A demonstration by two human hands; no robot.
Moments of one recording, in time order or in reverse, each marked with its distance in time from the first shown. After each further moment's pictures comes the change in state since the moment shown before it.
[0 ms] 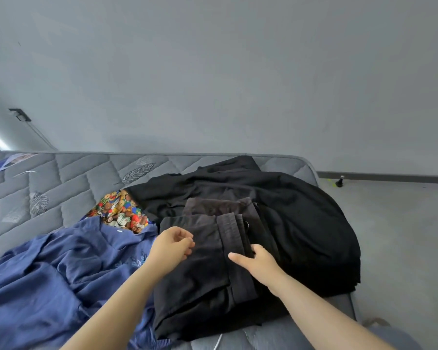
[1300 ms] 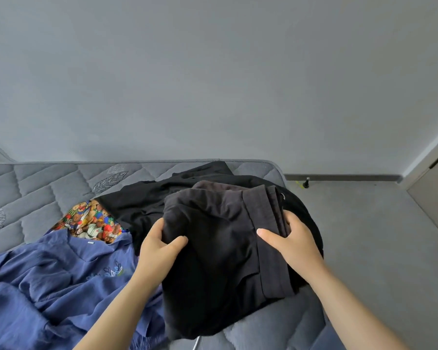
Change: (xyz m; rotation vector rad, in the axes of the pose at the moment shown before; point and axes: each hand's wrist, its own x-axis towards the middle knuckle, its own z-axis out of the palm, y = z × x) left_hand -0.043 0.026 0.023 -0.181 0.041 0.310; right_hand -0.083 -0.020 -0.097 -0.018 0.417 -0.444
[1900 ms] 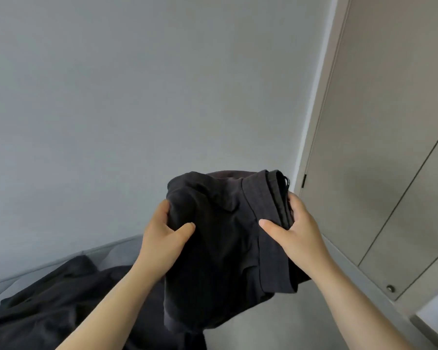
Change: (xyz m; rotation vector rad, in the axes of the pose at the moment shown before) left_hand 0.028 0.234 0.347 -0.031 -0.381 0.395; right_hand 0.053 0.010 -0.345 -0.002 0.512 -0.149
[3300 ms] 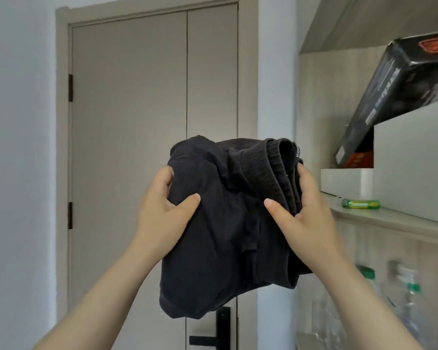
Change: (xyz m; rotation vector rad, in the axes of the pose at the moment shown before) left_hand 0.186 0.752 0.278 -0.675 -0.704 0.923; right_hand 0.151 -0.520 -0.508 -0.696 1.118 -0.359
